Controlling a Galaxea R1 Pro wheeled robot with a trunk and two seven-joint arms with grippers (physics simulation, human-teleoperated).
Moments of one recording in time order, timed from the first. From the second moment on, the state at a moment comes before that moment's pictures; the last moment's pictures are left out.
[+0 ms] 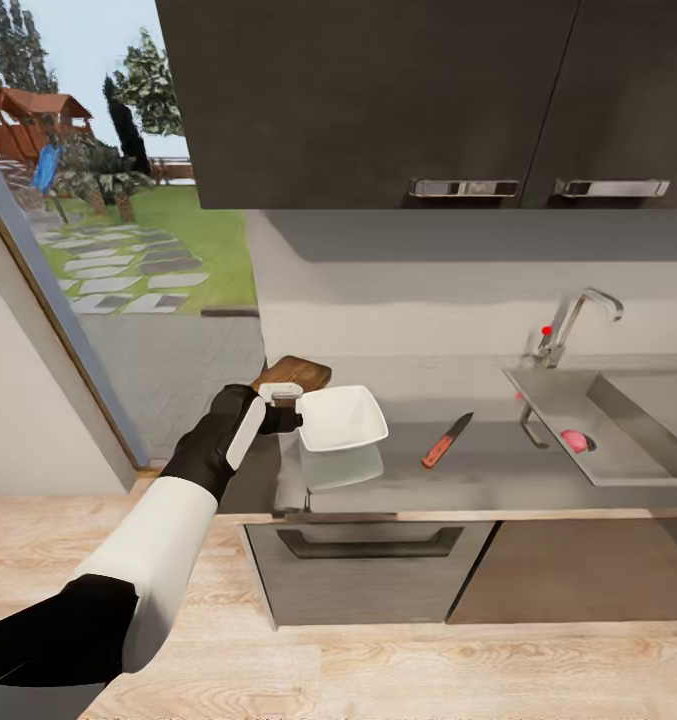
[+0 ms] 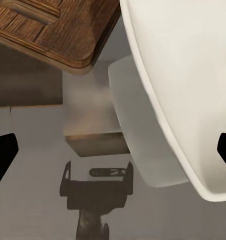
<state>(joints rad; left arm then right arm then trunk) -1.05 -0.14 -0.11 -0.81 0.21 0.92 0.19 -0.01 0.00 -0.02 -0.15 -0.03 -0.51 0.00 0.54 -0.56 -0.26</state>
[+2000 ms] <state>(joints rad) -1.05 -0.14 -0.11 -0.80 0.21 0.92 0.19 -0.01 0.01 -0.02 -0.14 -0.03 -0.51 -0.01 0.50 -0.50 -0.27</state>
